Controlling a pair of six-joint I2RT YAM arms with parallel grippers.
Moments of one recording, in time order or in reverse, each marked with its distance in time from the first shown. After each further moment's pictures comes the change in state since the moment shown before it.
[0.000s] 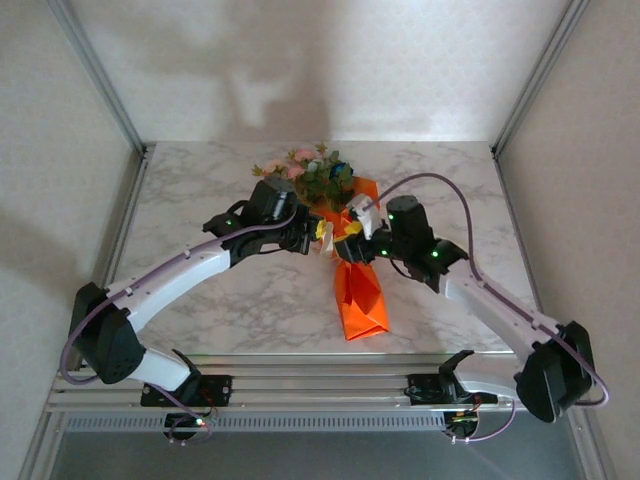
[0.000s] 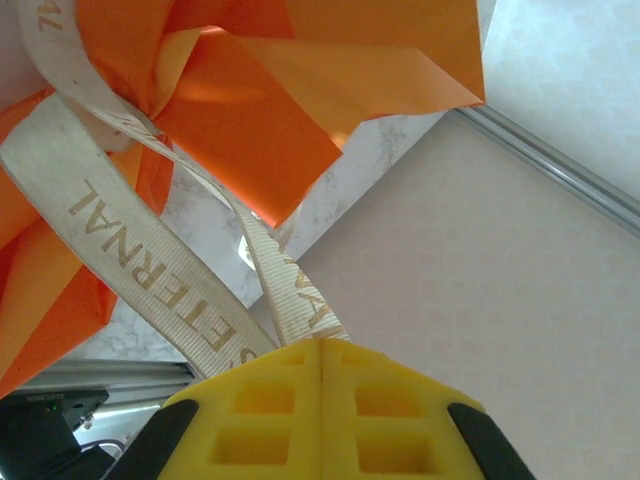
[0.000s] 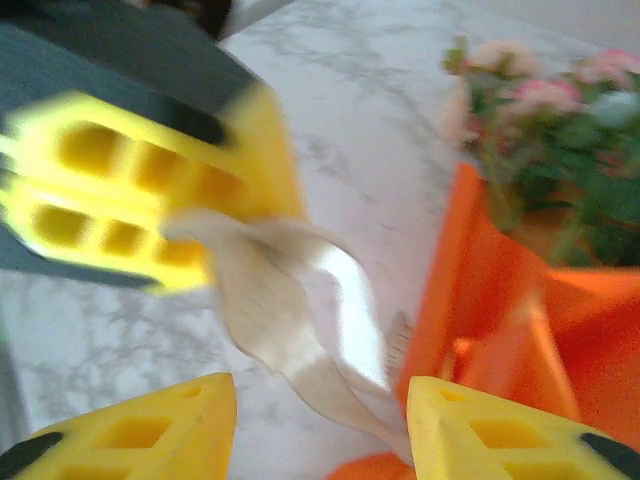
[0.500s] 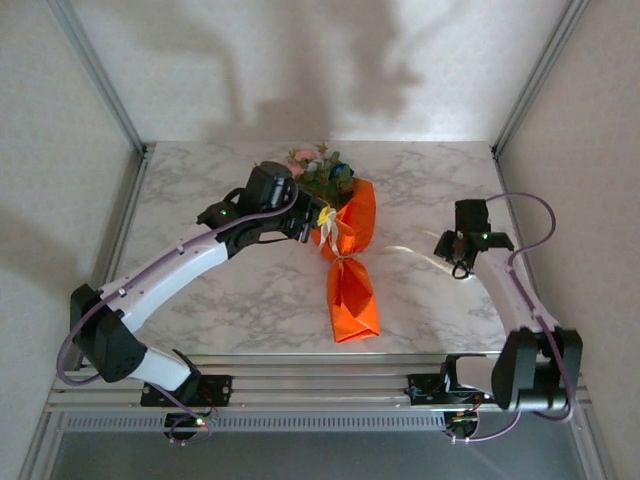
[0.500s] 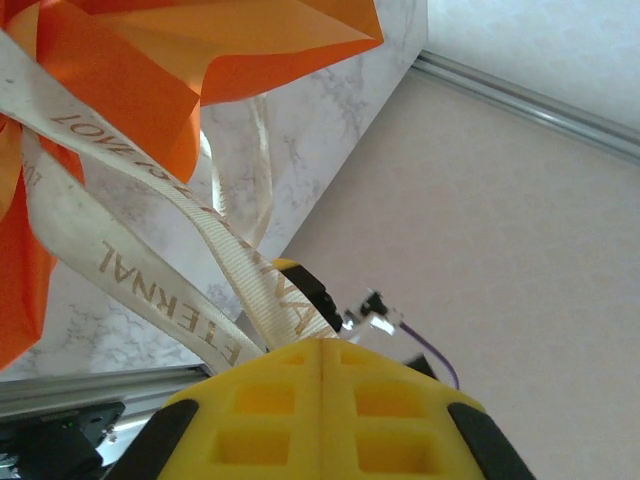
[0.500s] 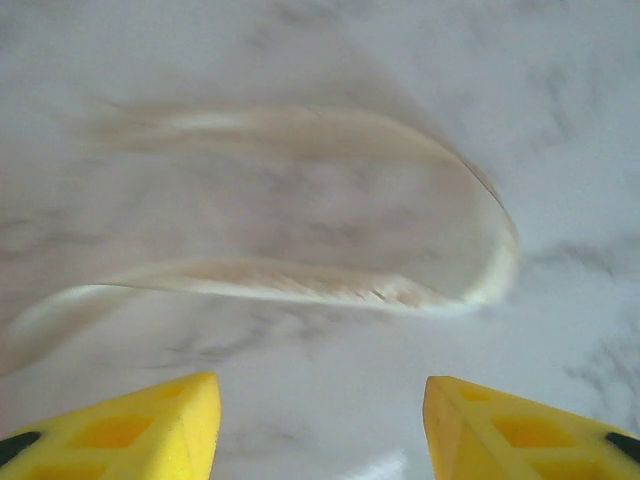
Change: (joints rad) left arm 0.000 0.019 0.122 -0.040 0.013 0.167; right arm -0.560 0.111 0.022 -0.531 0.484 0.547
